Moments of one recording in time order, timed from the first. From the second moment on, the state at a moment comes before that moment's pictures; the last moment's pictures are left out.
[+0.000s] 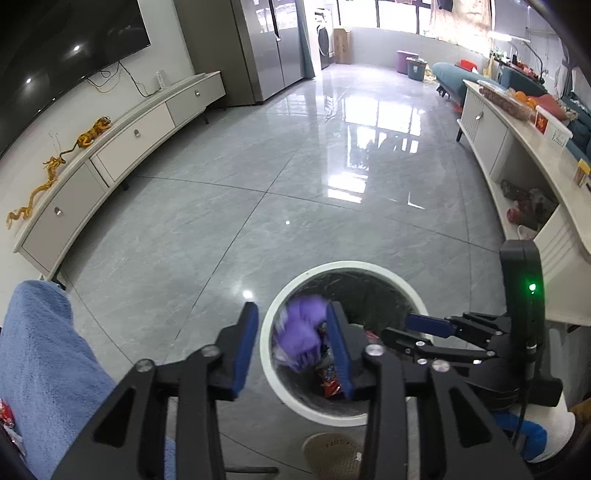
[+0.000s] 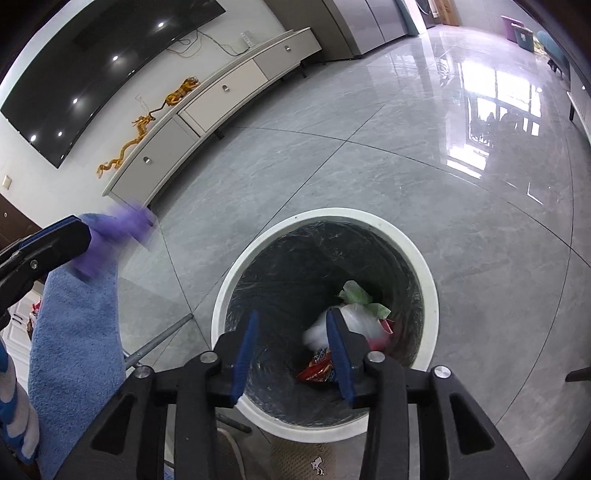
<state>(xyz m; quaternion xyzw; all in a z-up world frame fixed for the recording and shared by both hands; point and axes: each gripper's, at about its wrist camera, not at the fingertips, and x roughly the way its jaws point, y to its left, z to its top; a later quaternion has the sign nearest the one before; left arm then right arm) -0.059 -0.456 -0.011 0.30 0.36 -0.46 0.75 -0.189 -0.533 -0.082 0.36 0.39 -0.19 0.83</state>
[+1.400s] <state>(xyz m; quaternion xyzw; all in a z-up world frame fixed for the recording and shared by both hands) -0.026 -0.155 0.142 0.09 0.29 -0.36 0.88 -0.163 -0.347 0.135 0.16 0.32 -0.14 0.92</state>
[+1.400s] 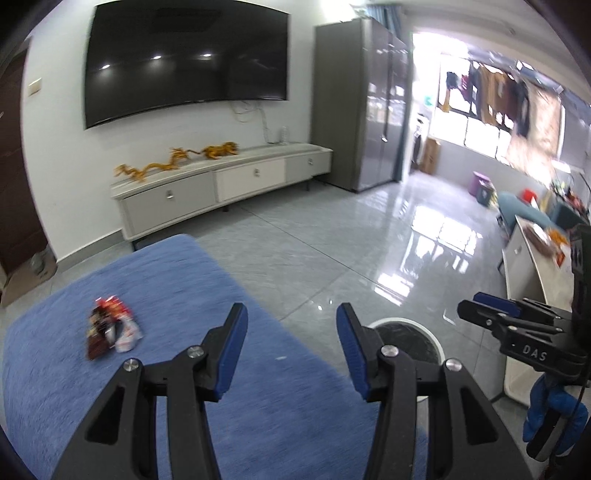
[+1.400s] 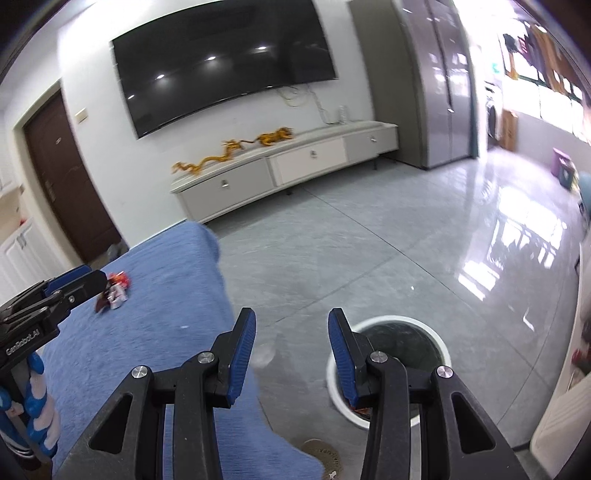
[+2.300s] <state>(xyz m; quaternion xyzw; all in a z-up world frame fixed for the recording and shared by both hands) 0.098 0.068 0.076 0.01 0.37 -0.20 0.91 -0.011 -0.199 0.118 0.07 0.37 0.04 0.92</state>
